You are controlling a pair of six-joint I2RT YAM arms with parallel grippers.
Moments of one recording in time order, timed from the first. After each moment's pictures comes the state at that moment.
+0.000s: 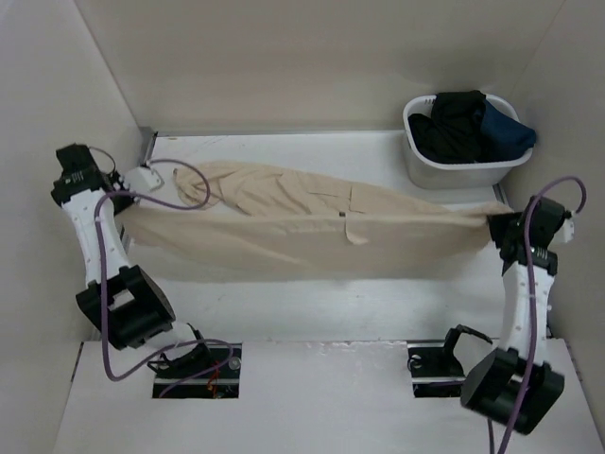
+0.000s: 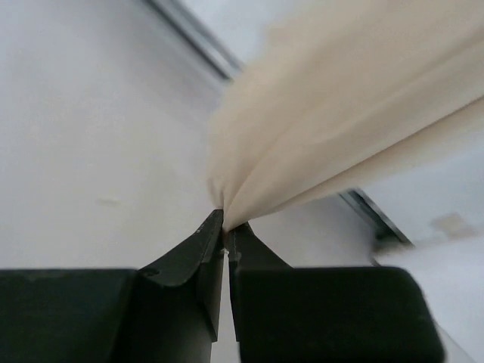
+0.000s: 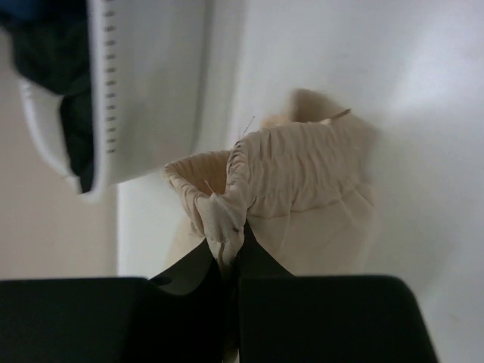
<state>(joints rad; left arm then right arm) 0.56 1.43 1.38 -1.04 0.11 1.45 -0.49 0.86 0.74 -0.49 0.02 1.04</state>
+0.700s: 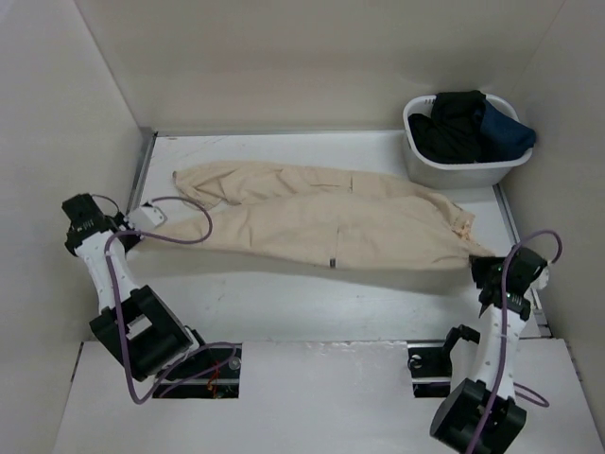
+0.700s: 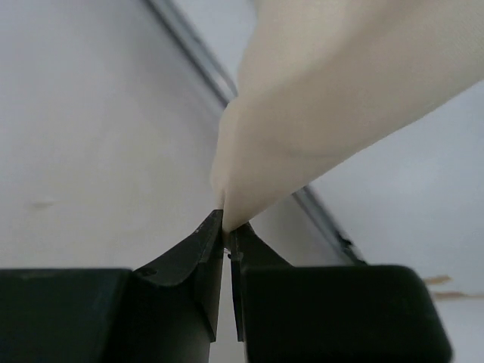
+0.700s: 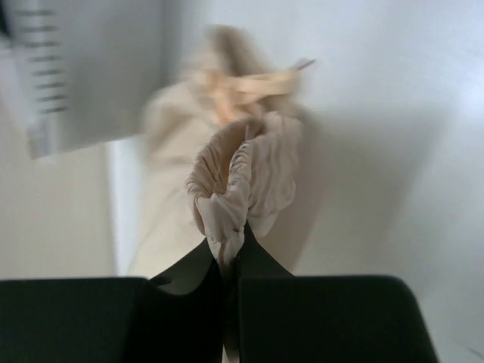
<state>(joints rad) 0.64 1.29 1.10 -0.75 0.21 1.40 -0.53 0.69 0.42 -0.27 -0.15 1.06</state>
